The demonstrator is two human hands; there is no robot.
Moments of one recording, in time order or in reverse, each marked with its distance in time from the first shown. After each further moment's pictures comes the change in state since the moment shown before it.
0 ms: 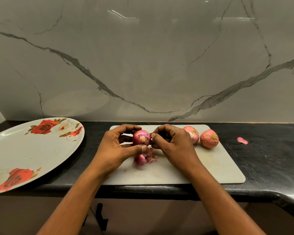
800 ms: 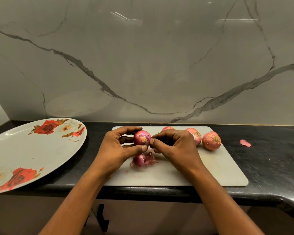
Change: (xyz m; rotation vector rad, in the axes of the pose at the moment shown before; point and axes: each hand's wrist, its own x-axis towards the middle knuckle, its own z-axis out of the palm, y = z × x) left_hand 0.004 -0.007 -0.002 -0.006 0.031 -0.031; right_hand -0.004 -0.001 -0.003 0.033 -0.002 -0.029
